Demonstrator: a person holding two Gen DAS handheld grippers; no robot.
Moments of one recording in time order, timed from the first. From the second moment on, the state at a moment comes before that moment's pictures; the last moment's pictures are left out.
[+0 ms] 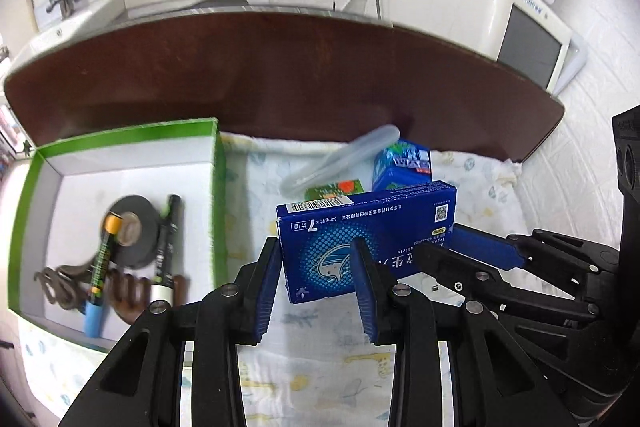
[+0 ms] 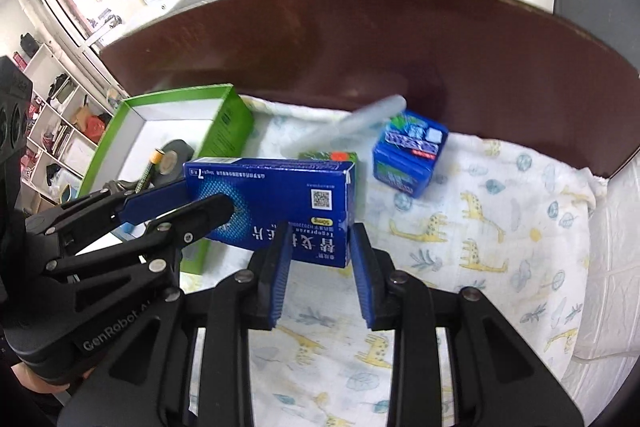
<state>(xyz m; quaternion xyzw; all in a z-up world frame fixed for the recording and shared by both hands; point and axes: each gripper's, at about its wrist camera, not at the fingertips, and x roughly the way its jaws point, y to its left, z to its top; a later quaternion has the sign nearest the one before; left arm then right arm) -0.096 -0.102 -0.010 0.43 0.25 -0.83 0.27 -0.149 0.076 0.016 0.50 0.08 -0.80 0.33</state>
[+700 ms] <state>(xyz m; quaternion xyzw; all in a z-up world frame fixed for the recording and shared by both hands) 0.042 -0.197 0.004 0.37 0.29 -0.82 0.34 -0.081 -0.070 0.036 0.49 0.09 -0.76 0.42</state>
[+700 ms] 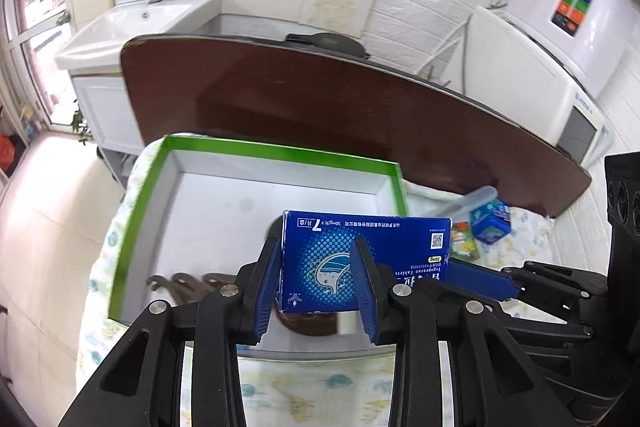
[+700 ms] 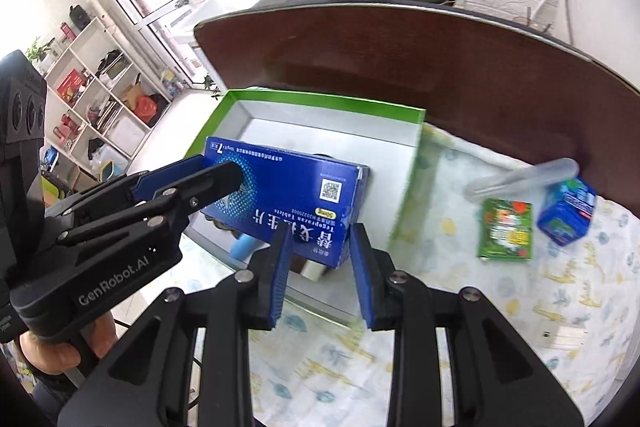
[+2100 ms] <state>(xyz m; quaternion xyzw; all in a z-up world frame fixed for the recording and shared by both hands) 0.077 -0.306 -0.080 0.40 0.35 -0.77 0.36 -0.101 -0.188 -0.031 0.55 0.10 -0.71 0.43</state>
